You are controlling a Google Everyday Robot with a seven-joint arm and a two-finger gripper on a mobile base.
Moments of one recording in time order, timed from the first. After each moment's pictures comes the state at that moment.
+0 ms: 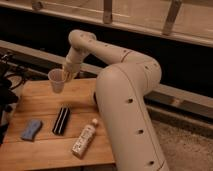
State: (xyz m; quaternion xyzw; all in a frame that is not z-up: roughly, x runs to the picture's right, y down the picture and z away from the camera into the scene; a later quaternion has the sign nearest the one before) arm -0.218 -0.059 0.797 -0.44 0.08 0.66 0.61
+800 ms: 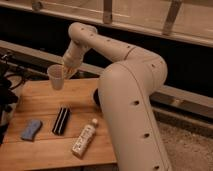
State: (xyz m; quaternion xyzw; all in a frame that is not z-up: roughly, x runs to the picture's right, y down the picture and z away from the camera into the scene) arm -0.210 -0.073 0.772 -0.44 0.08 0.65 0.61
